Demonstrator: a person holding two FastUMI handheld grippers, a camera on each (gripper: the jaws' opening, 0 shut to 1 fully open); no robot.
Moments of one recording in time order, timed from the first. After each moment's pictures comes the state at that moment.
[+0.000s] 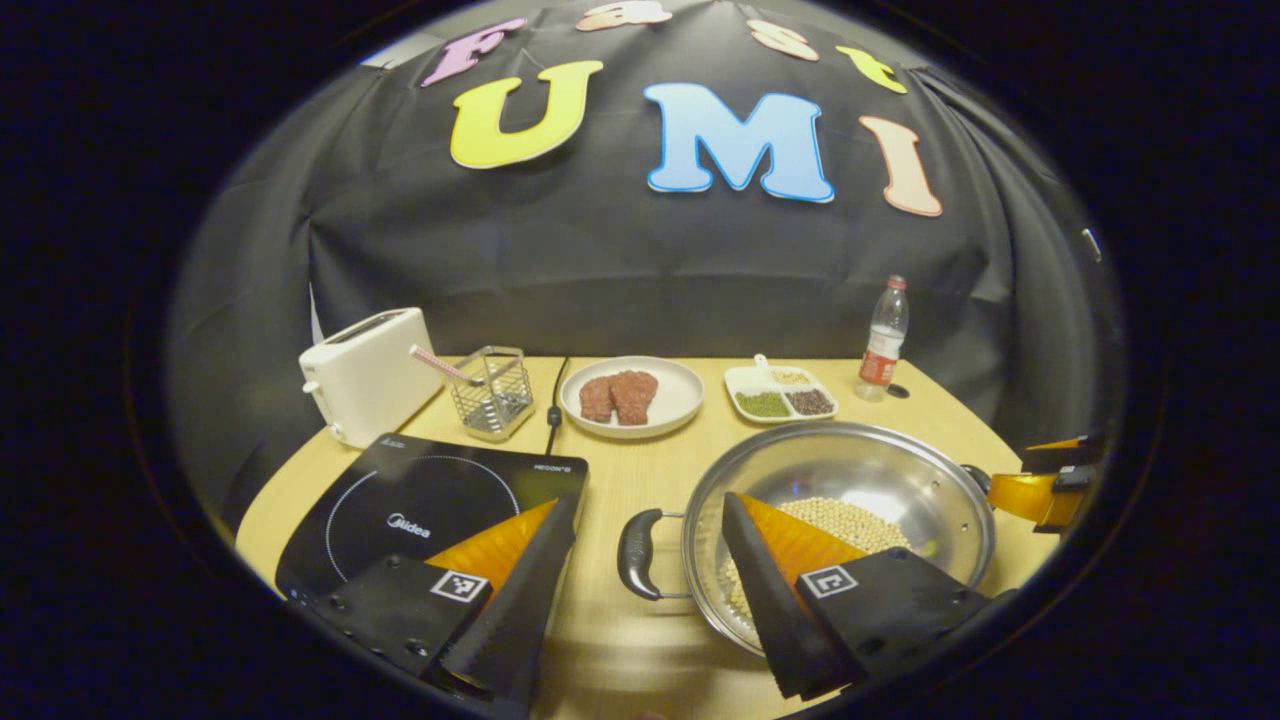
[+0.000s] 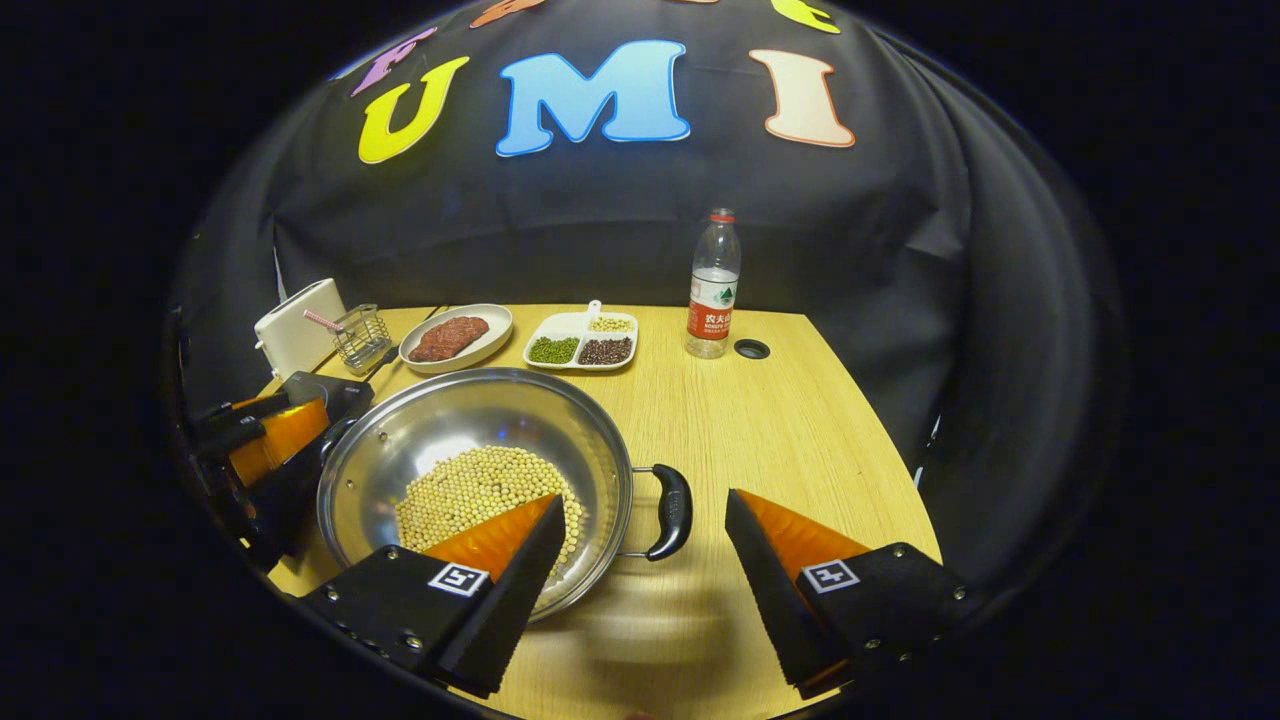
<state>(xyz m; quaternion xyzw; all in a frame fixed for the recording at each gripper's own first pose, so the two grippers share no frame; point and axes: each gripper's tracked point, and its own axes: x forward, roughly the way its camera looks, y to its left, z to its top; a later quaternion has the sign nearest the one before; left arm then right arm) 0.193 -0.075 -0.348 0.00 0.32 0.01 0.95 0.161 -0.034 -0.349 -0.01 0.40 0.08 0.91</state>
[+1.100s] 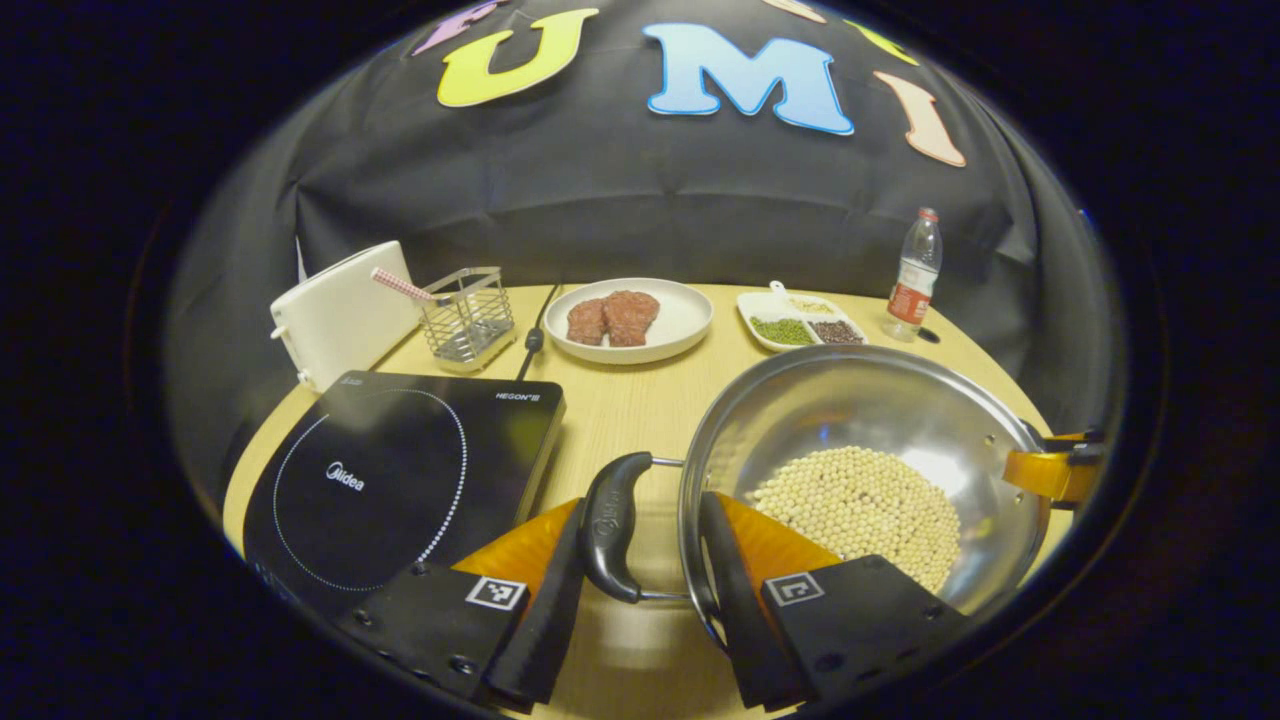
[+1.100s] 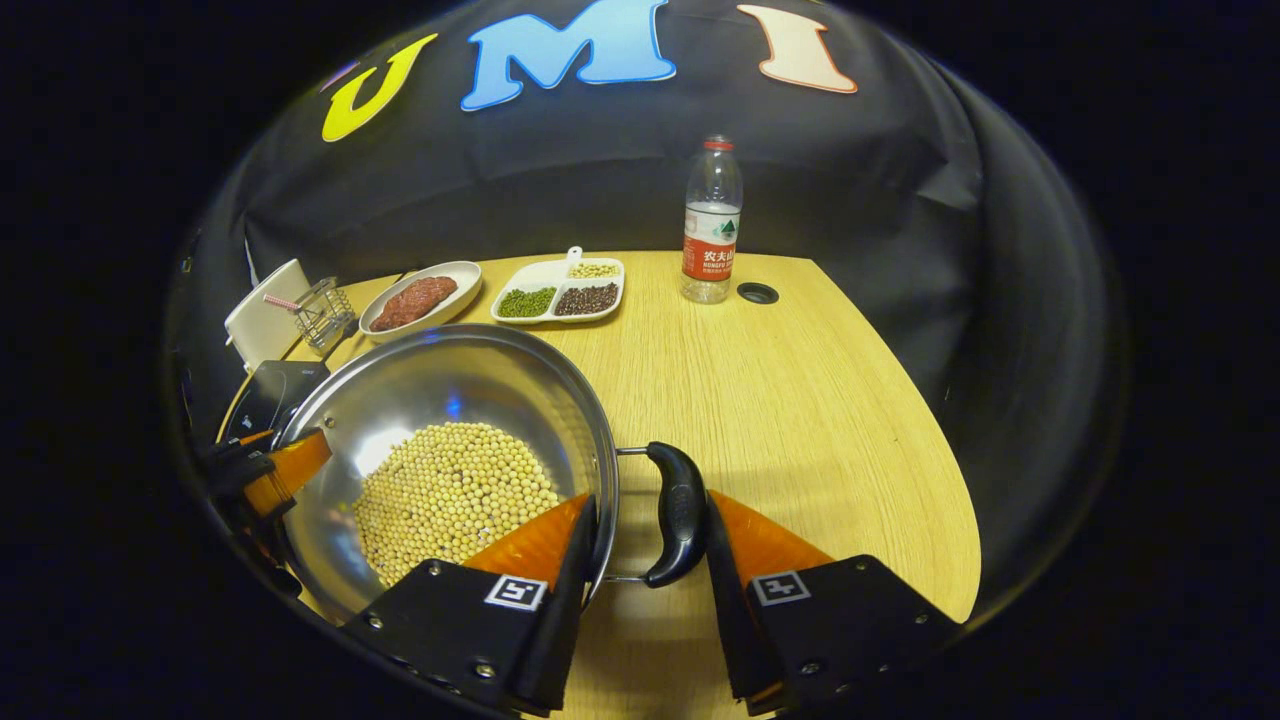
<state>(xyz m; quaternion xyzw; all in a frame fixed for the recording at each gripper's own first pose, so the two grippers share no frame) 0.196 -0.081 -0.412 0.00 0.39 0.02 0.92 0.175 -0.032 -0.398 0.00 0.46 0.07 0.89</state>
